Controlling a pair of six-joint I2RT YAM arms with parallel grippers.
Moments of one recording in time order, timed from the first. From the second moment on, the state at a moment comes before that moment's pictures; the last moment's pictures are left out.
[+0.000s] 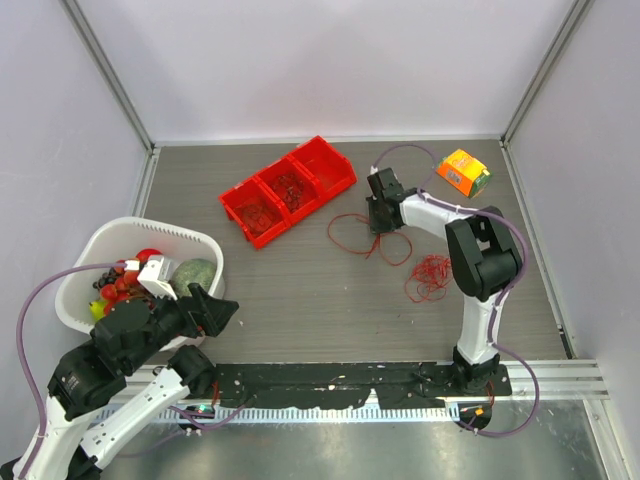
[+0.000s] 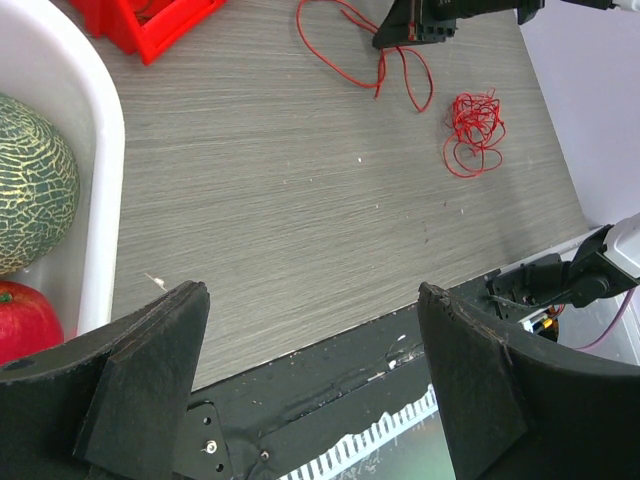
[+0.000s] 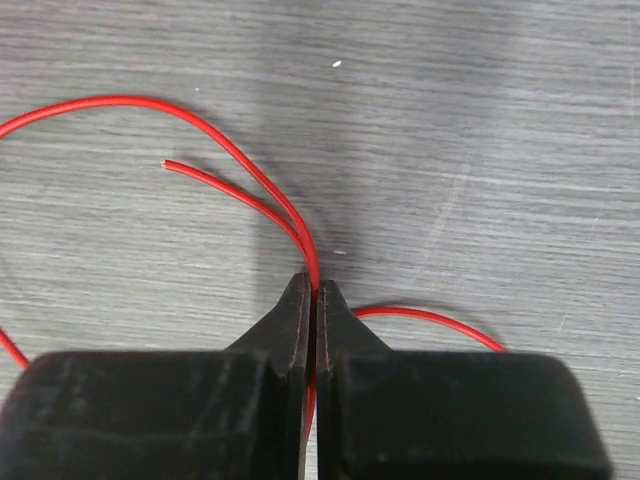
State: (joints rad) left arm -0.74 0.24 0.90 -1.04 -0.17 -0.64; right arm 0.41 1.96 1.31 -0.39 0.12 0.30
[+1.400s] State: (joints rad) left arm -0.74 0.22 0.90 -1.04 -0.16 -0.63; right arm 0.41 2.11 1.70 0.36 0.14 0.68
